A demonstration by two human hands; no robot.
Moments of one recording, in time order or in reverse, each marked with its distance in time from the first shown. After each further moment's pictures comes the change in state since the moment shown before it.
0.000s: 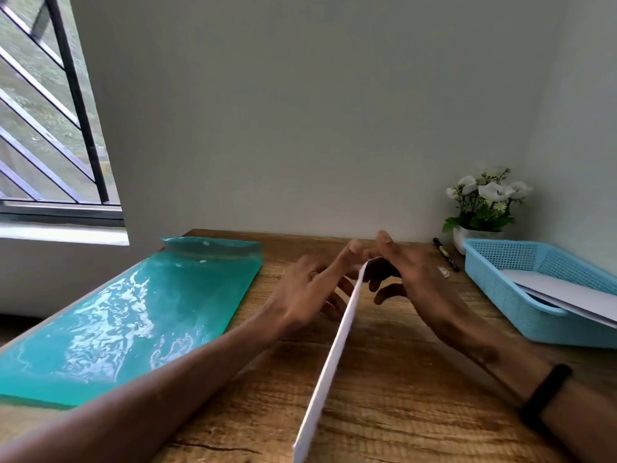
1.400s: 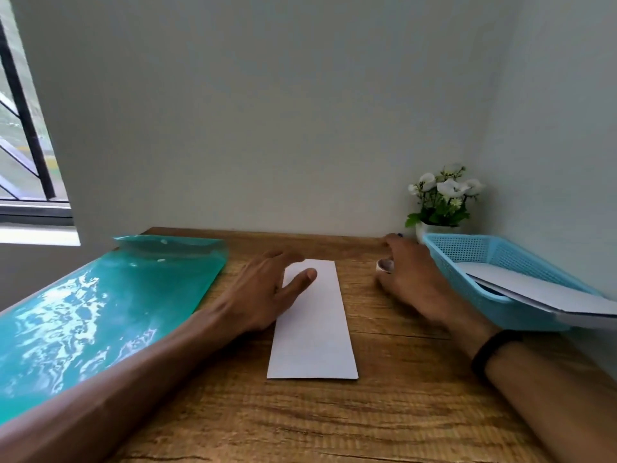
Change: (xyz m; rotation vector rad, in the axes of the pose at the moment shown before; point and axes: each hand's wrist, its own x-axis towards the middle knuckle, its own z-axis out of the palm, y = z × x) left_hand 0.010 -0.027 -0.007 0.589 -0.043 0.057; right_hand 0.020 0.048 -0.057 -0.925 0.174 0.144
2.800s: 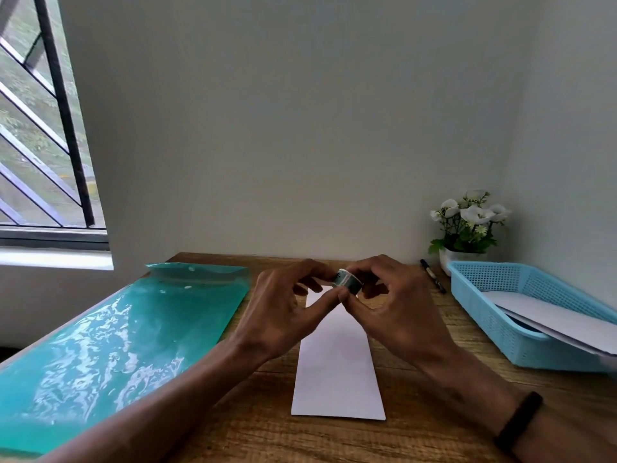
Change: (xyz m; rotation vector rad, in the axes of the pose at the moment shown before) left_hand -0.002 0.008 -0.009 -0.316 0.447 0.272; right_hand -0.034 -0.070 0.000 0.417 0.302 -0.480
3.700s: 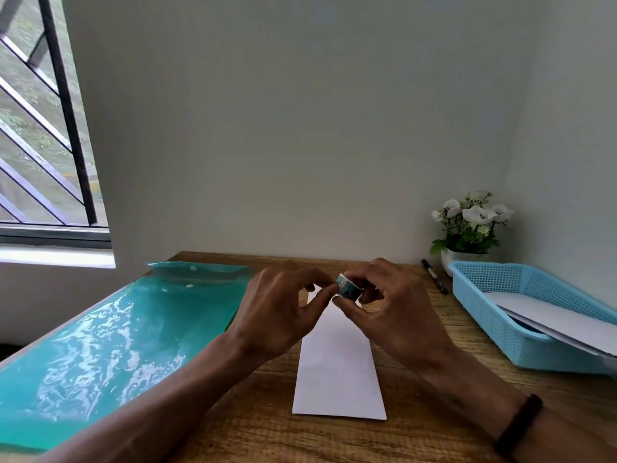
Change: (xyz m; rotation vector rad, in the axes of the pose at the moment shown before) left_hand 0.000 0.006 -0.008 0.238 -0.012 0.099; right_hand -0.003 -0.005 0.001 -0.063 -0.056 -0.035
